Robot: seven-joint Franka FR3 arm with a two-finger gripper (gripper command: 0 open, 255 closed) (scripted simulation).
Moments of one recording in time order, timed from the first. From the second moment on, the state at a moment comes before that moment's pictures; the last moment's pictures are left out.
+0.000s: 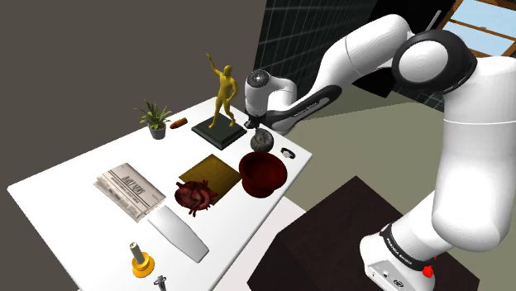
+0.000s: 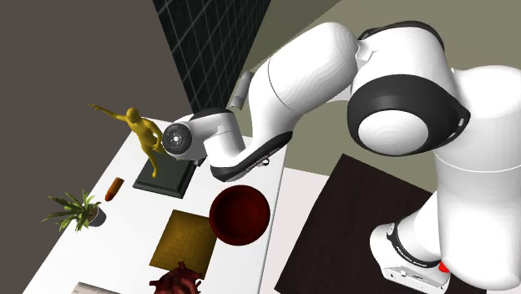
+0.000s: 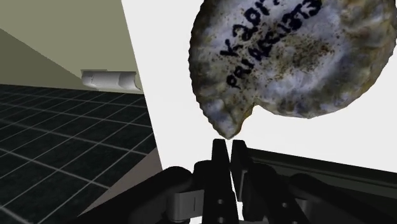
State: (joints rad) arm 0.01 0.61 0.13 -1.85 -0.95 2.48 0.72
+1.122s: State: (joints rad) arm 0.35 0.93 0.10 -1.45 -0.85 1.65 0.69
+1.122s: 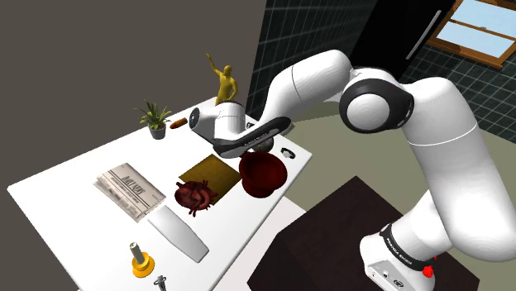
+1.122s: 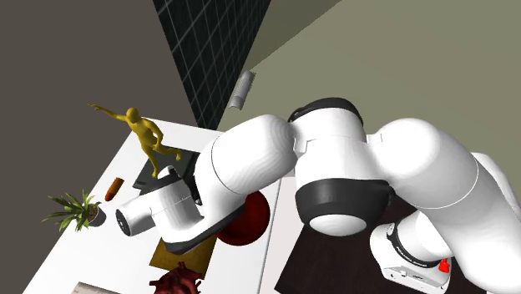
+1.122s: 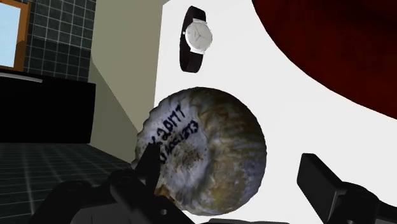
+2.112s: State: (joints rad) arm 0.33 0.93 0.09 -1.48 -0.86 1.69 0.70
